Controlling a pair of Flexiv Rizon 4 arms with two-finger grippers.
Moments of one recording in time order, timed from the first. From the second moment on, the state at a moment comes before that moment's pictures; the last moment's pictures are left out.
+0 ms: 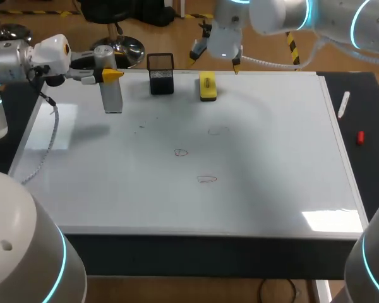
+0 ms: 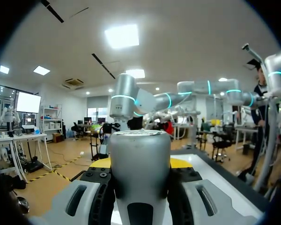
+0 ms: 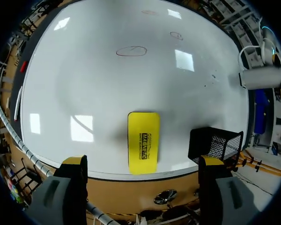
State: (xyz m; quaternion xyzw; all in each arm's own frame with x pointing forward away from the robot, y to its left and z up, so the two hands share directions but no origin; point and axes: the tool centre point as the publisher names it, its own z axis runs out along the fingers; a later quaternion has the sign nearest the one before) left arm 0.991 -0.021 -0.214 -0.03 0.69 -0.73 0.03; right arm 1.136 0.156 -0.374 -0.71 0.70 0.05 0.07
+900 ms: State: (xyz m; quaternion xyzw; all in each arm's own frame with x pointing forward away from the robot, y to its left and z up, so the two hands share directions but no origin) left arm 0.991 -0.021 -0.214 -0.03 0.69 -0.73 0.03; right arm 1.137 0.158 -0.420 -0.72 0.69 0.03 0.03
